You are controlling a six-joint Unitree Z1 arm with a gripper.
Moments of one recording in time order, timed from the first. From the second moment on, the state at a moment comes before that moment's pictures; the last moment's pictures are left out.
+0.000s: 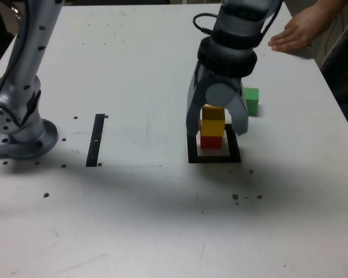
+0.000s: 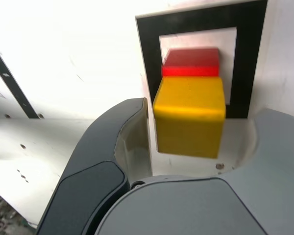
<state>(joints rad) -0.08 2.10 -1.72 1.42 -0.03 0.02</state>
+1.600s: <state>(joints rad) 0.15 2.48 -2.25 1.60 0.04 0.27</state>
